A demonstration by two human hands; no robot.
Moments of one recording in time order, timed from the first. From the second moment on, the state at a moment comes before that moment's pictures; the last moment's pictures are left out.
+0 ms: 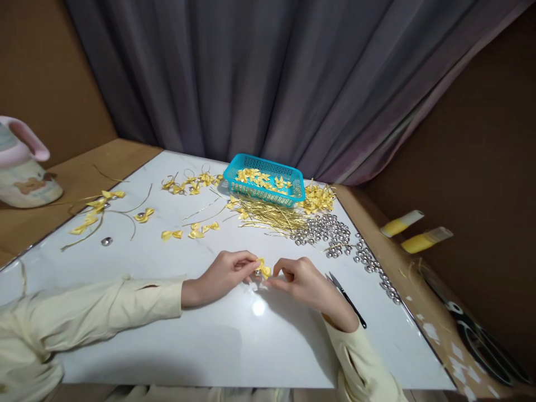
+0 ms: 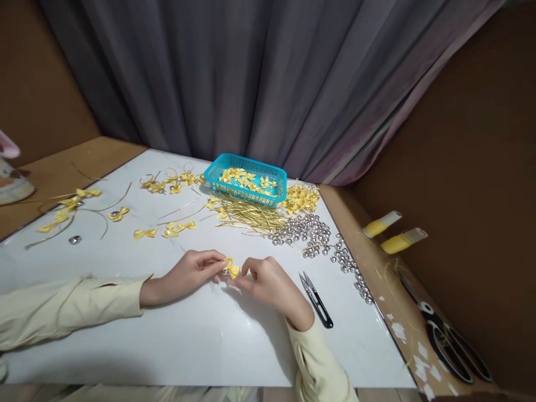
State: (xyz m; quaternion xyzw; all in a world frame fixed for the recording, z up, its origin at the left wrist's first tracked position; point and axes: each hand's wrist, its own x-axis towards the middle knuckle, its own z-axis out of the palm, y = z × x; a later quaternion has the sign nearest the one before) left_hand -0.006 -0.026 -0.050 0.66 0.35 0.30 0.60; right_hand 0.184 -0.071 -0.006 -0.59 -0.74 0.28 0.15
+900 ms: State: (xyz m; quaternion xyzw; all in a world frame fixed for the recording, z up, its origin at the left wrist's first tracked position) left_hand -0.004 -0.023 -0.057 0.64 0.33 0.24 0.65; right_hand 0.176 -0.071 -0.014 -0.52 -0.74 0.39 0.17
